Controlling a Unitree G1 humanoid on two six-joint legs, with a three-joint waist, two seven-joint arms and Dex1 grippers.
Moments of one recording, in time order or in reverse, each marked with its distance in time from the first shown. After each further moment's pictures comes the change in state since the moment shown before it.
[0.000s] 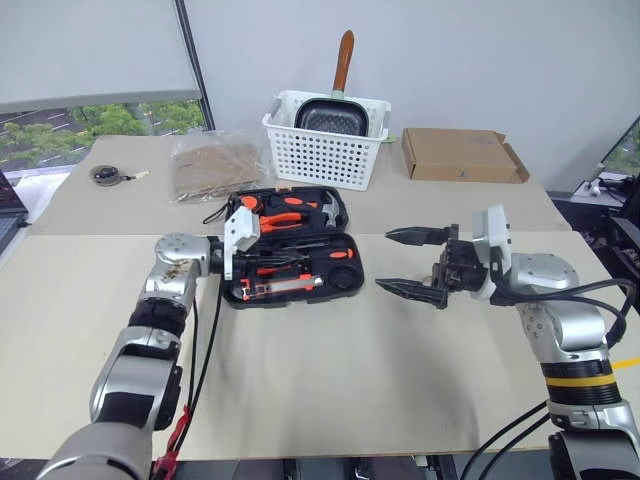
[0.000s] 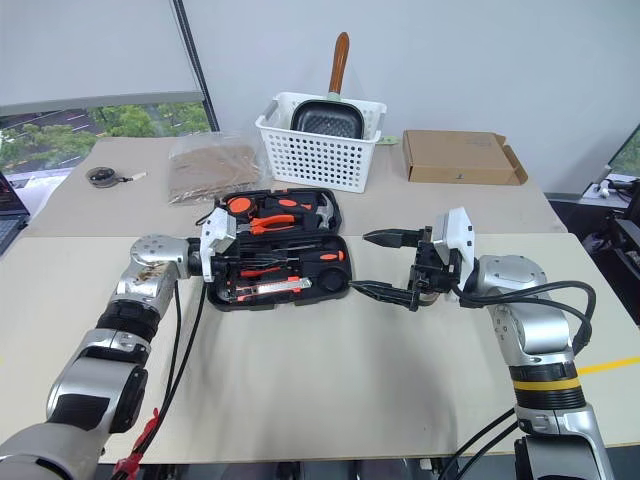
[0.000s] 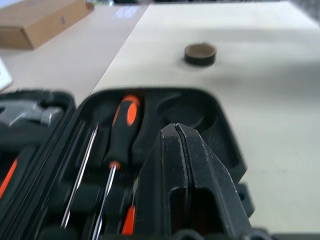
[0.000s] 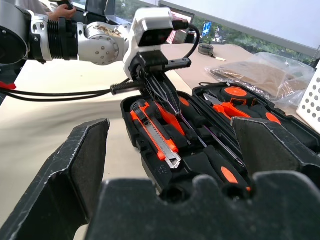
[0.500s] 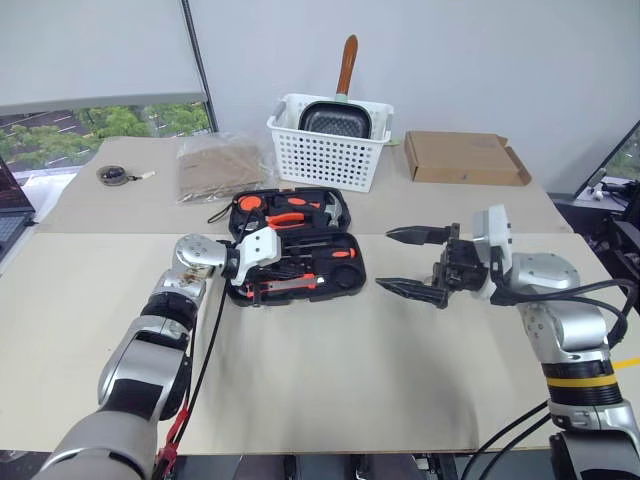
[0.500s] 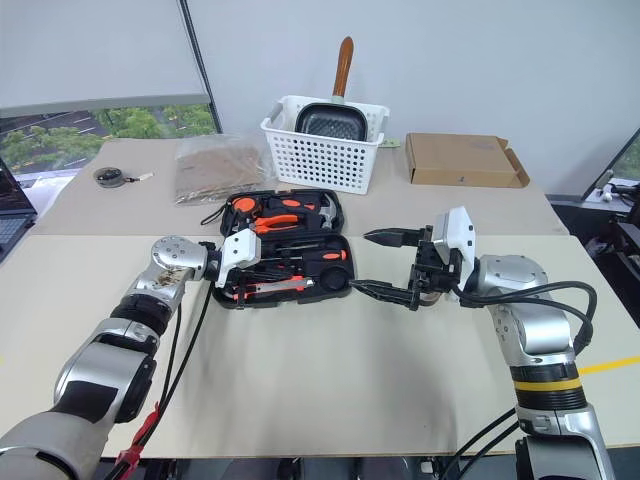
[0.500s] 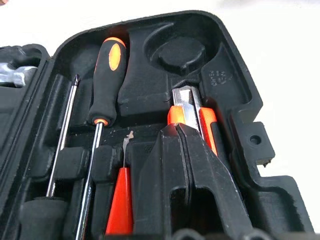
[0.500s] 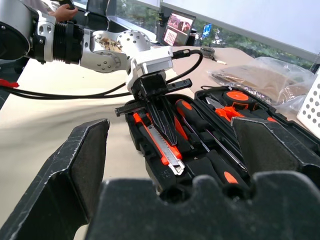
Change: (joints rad) left arm -0.077 -0.024 -0.098 0.179 0.183 -0.233 0.101; right arm 0.016 -0.011 -0.001 -0.011 0.000 0.000 -0.008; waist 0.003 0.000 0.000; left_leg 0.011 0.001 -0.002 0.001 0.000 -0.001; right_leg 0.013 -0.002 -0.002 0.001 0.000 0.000
